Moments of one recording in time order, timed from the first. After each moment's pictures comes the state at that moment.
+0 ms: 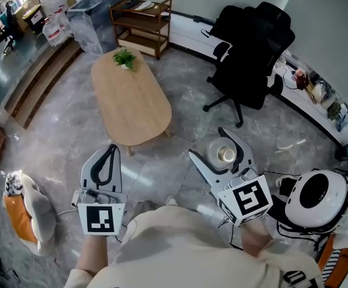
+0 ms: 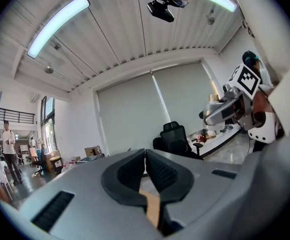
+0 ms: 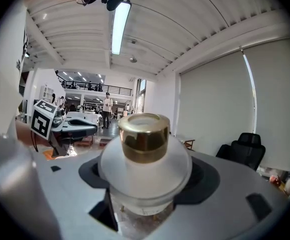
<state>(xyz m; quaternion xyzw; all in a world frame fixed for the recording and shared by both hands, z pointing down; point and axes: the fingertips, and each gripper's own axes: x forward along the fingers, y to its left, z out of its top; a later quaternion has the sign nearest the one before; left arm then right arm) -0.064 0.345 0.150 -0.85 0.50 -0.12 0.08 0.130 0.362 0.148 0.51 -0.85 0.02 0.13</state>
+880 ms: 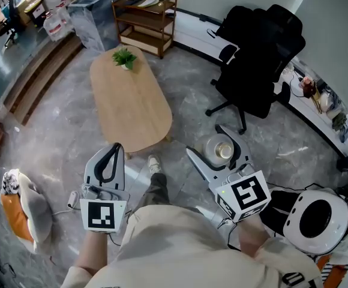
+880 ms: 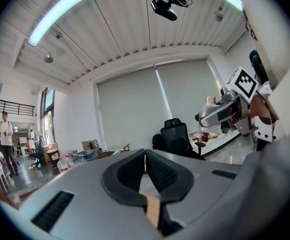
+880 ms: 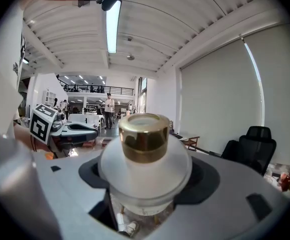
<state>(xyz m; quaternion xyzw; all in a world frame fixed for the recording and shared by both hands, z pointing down) -0.034 0.260 0.188 -0.85 0.50 -0.13 0.05 0.147 0.264 0.184 0.49 -0.86 0.04 0.13</state>
